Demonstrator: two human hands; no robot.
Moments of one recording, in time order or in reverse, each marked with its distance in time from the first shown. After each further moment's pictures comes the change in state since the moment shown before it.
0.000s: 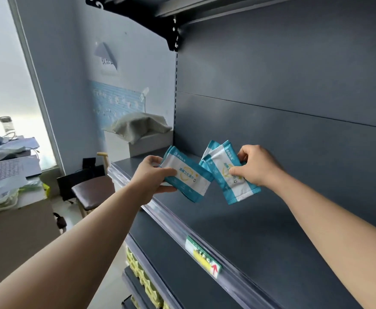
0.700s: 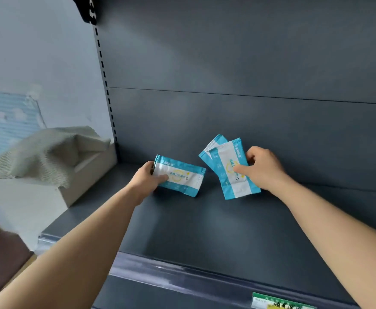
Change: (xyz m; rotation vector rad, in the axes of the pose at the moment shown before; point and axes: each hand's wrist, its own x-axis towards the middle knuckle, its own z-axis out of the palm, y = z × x) left_hand 0.255 -0.026 0.010 0.464 -0.533 0.197; right_hand 0.054 -0.004 0.060 -0.023 0.365 0.614
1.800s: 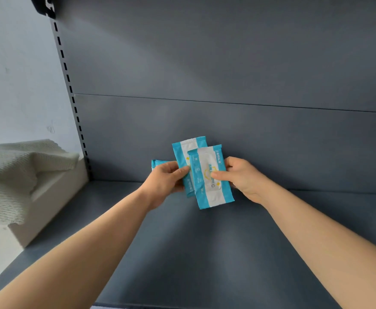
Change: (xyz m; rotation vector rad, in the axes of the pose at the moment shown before) left_hand 0.026 0.052 0.059 -0.440 -0.437 0.072; right_hand 0.032 -0.003 0.029 0.516 -0.229 0.153
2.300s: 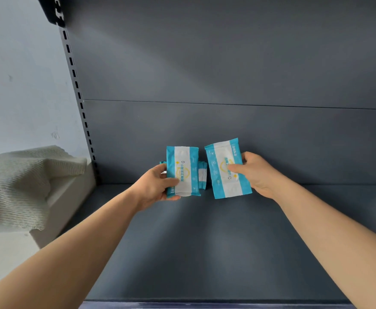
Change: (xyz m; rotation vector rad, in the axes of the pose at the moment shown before) left_hand -0.016 0.009 -0.054 0.033 -0.081 -0.133; right_hand -0.016 -0.016 0.003 0.010 0.173 0.081
